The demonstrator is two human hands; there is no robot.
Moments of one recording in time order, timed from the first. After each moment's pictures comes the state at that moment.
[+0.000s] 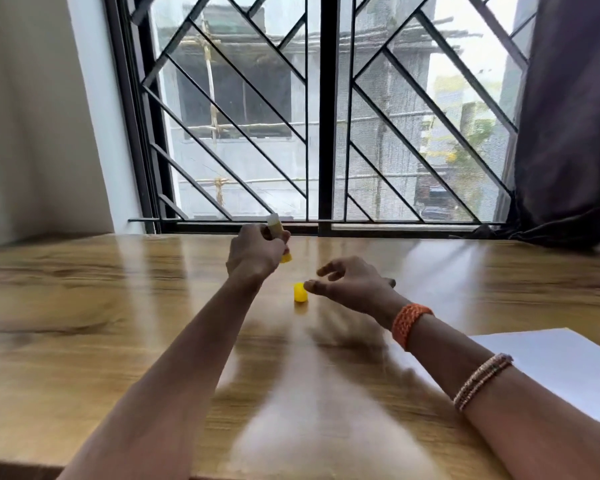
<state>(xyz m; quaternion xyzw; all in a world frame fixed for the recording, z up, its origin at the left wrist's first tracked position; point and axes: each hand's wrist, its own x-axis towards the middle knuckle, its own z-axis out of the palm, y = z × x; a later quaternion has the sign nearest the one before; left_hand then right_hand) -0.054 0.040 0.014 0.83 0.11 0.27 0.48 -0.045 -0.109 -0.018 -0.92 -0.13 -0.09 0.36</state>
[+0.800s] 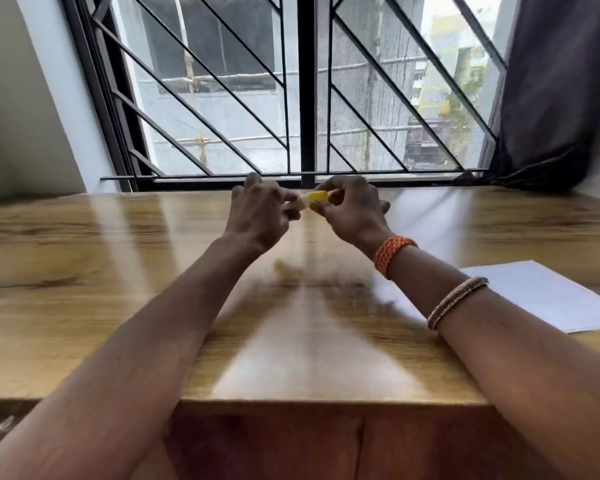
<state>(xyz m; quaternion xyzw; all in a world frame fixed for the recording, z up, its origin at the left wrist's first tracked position) -0.057 0.018 -0.007 0.93 -0.09 0.33 0.12 -0.046 -0.126 -0.008 -0.86 -0.15 -0.28 0.40</state>
